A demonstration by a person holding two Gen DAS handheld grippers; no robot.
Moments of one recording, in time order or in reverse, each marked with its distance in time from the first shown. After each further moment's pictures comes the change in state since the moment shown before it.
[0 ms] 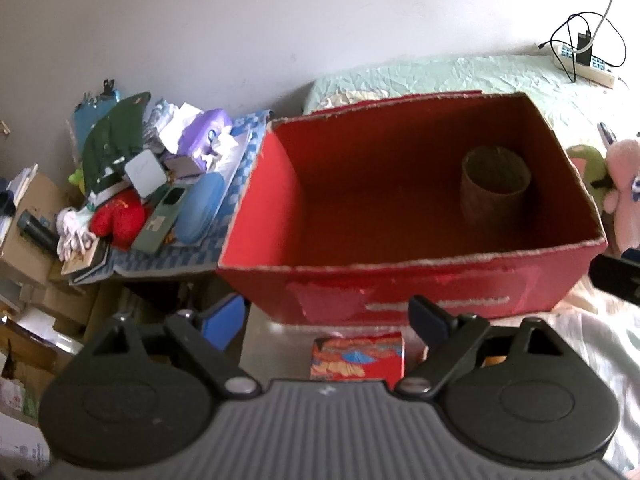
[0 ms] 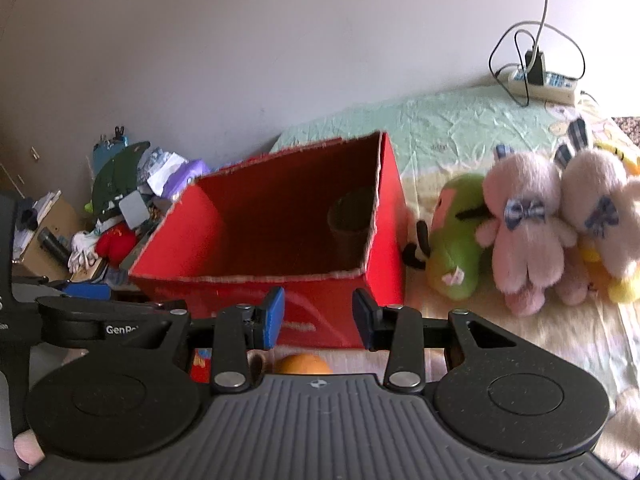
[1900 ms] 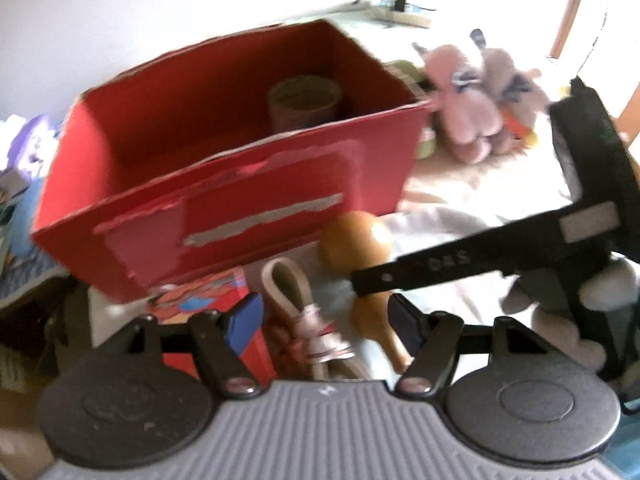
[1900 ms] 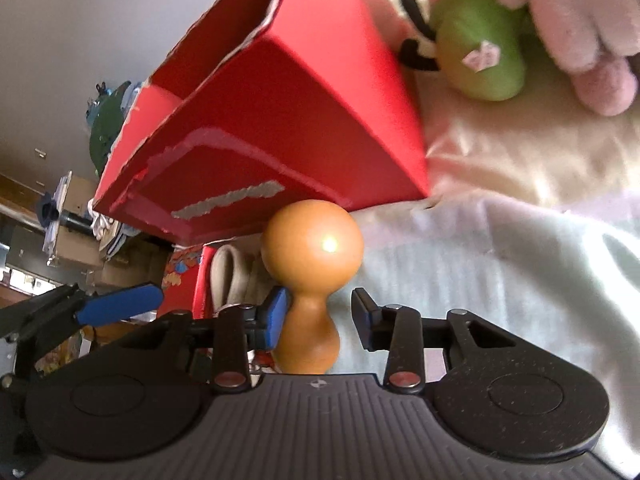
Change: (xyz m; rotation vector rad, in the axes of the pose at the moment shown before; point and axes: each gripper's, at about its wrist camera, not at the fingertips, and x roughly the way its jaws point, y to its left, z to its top) left arm 0.011 -0.026 -0.061 0.251 0.003 -0.533; right arm 0.065 -0.059 -0.051 0.265 0.319 0.155
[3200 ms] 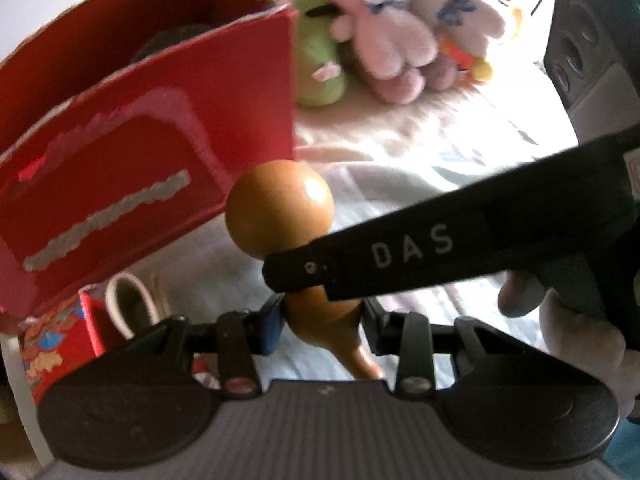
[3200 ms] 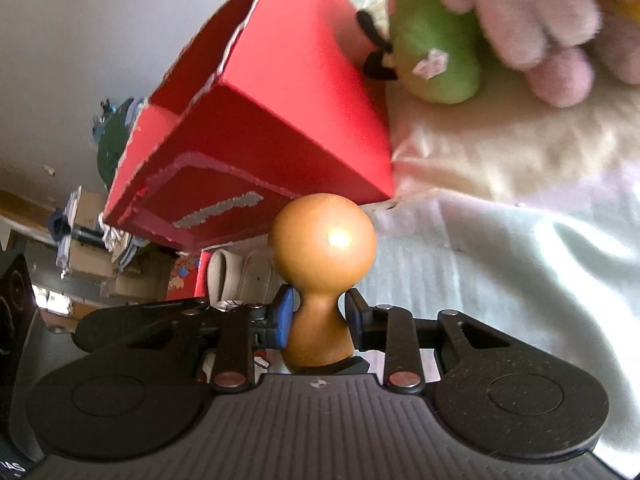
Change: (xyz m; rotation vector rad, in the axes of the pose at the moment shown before) left arm 0.071 -0.051 0.009 0.119 0.134 -0.133; right arm -0.028 -0.016 -0.005 0.061 -0.031 0.024
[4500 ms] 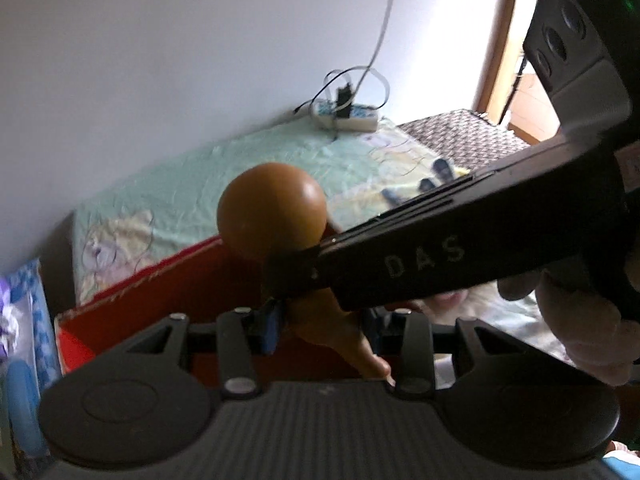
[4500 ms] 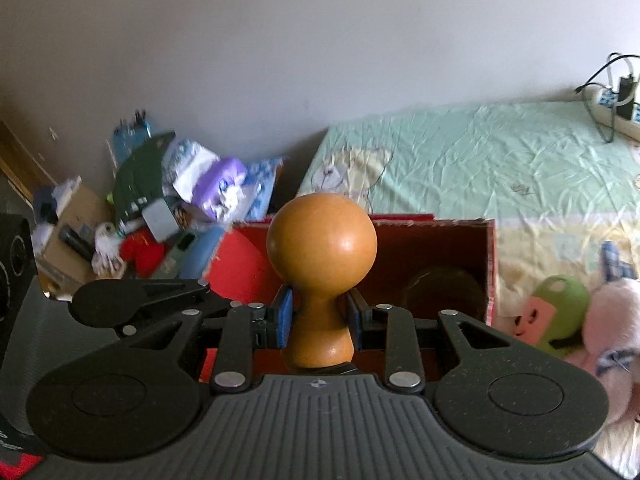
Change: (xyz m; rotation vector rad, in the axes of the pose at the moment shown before) left arm -0.107 0.123 0.102 0.059 -0.331 -0.038; right arm 0.026 0.170 0.134 -0.371 -0.122 -0.125
